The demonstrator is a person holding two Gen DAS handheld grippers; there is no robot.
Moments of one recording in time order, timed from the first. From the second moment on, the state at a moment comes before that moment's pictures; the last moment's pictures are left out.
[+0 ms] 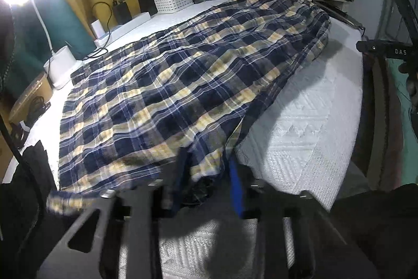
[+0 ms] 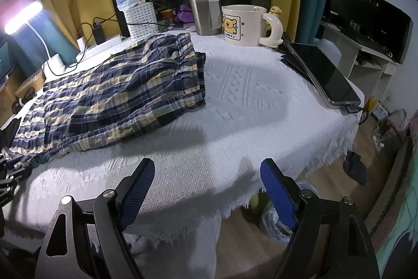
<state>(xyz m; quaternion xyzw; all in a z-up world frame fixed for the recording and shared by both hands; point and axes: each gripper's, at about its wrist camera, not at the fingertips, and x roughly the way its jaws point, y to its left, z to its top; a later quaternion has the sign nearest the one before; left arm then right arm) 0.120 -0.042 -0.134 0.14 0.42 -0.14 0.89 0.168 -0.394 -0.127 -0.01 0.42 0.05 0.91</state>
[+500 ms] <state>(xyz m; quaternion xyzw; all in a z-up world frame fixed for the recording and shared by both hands) 0.089 -0.026 -0.130 0.08 0.43 -0.12 0.89 0.159 -0.386 -0.138 -0.01 0.43 0.06 0.90</state>
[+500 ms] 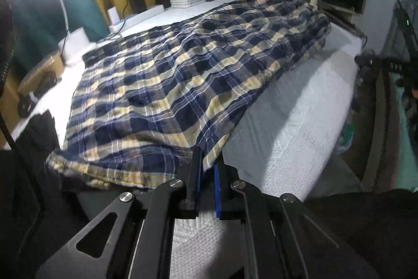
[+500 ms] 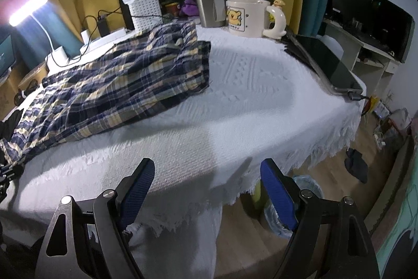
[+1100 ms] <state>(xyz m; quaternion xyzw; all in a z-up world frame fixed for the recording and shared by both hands) 0.137 0.104 -0.109 -0.03 0.43 0.01 0.90 0.212 -0.358 -0.123 0.01 0.42 0.08 0.90</state>
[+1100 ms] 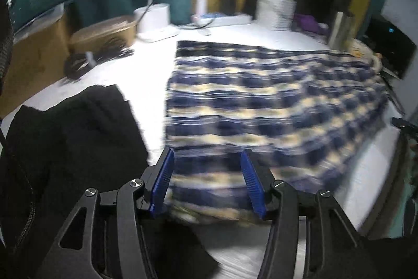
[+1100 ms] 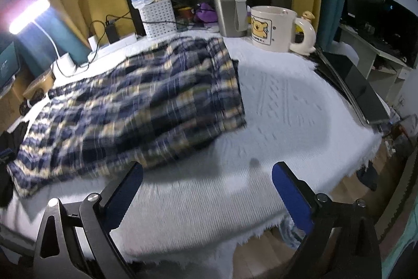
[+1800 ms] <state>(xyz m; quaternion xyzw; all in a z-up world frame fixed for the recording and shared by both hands) 0.186 0.127 -0.101 0.03 0.44 0.00 0.90 0.278 -0.373 -0.142 0.08 0.44 0.08 0.89</state>
